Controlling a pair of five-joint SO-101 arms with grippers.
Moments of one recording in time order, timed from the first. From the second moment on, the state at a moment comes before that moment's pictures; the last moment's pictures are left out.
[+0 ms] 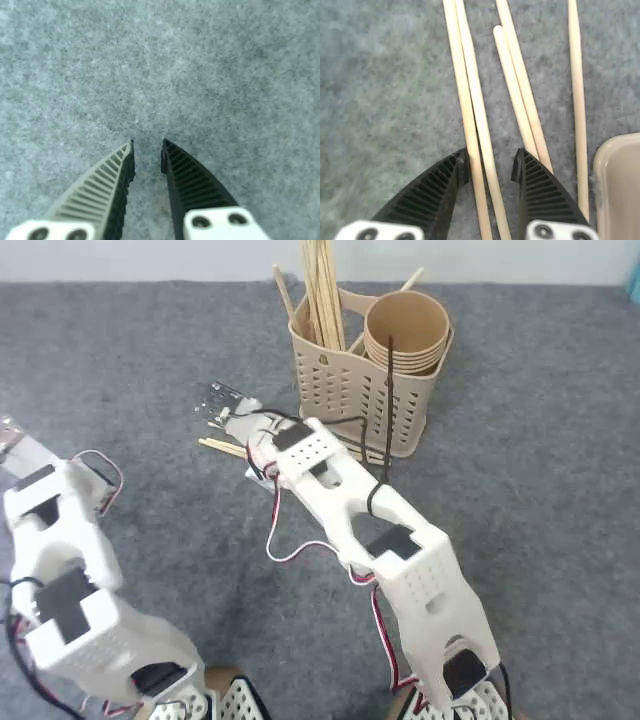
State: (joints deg) left arm -41.4 8.1 30.2 45.9 22.5; right arm -40.4 42.1 -18.6 49.3 23.7
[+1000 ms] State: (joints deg) left arm -41.4 8.1 30.2 45.5 22.5; right arm -41.3 15.1 -18.2 80.4 23.7
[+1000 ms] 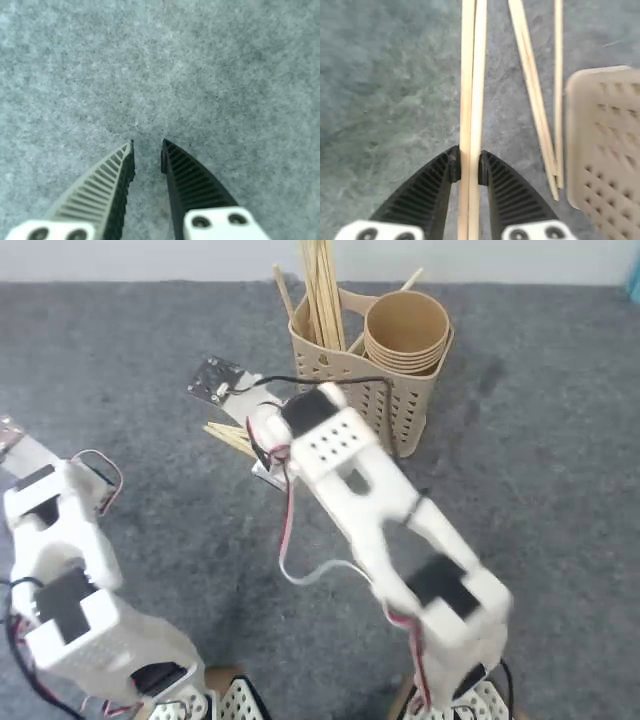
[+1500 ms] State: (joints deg) left arm -41.4 8.1 30.2 45.3 22.5; right arm -36.7 -28.1 12.4 54.1 23.7
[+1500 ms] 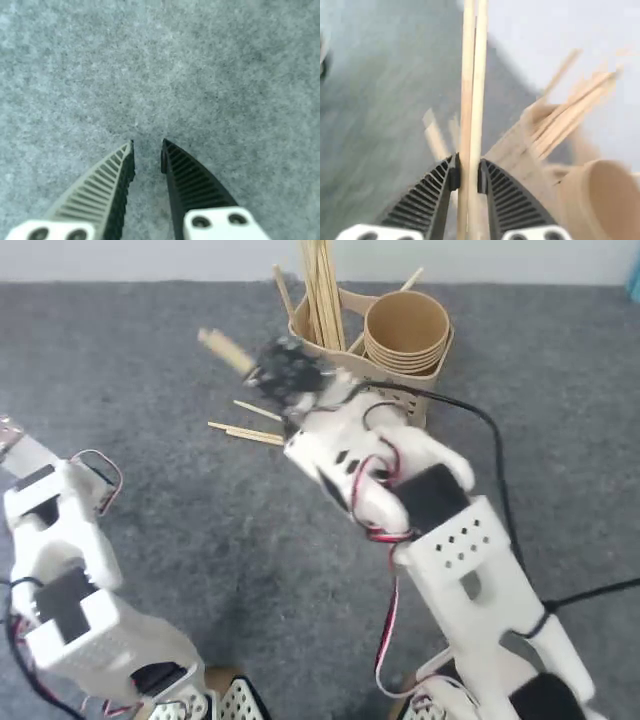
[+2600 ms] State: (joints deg) left arm -41.4 8.1 30.2 44.8 22.5; right arm -21.5 -0.7 14.1 -15.2 -9.5
